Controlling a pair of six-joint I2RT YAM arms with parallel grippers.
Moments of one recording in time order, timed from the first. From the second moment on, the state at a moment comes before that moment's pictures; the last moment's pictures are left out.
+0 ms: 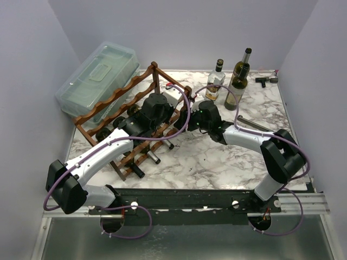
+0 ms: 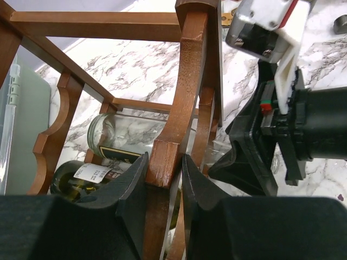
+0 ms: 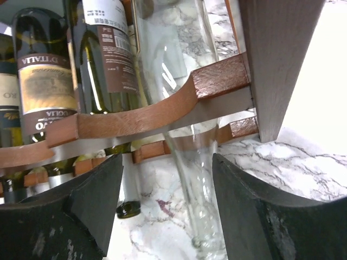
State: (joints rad) left arm -0.75 1.31 1.14 -0.22 -0.25 0.11; right arm 0.66 1.68 0.95 0.29 -0.16 0.33
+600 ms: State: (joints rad) left arm -0.75 1.31 1.14 -0.22 -0.25 0.12; right arm 0.58 1.50 0.84 0.08 -0.24 0.39
